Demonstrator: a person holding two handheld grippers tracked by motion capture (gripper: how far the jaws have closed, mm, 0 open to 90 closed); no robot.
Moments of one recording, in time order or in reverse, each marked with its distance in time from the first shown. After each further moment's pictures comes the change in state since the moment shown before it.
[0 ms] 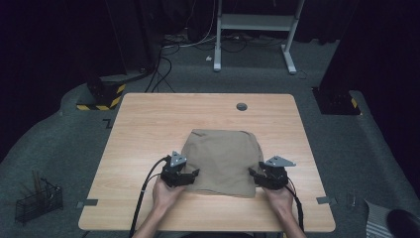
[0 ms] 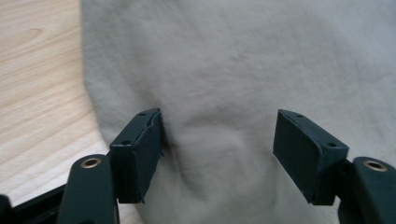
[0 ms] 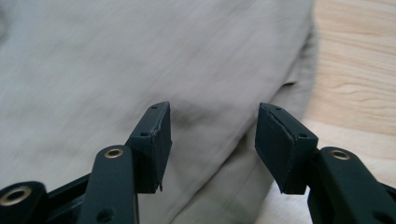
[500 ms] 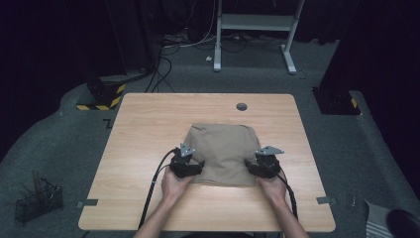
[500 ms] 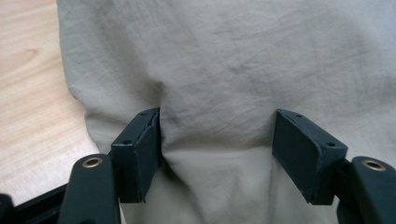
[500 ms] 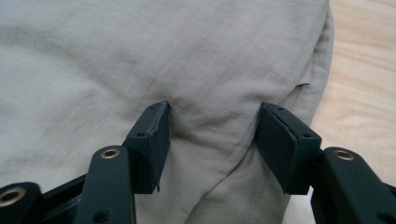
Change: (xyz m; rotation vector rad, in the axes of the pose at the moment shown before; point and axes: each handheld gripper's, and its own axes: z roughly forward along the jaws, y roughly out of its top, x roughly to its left) left arm 0.008 0.023 0.038 0.009 0.069 -0.033; right arm -0.009 0.025 0.038 0.066 -0.062 -0.009
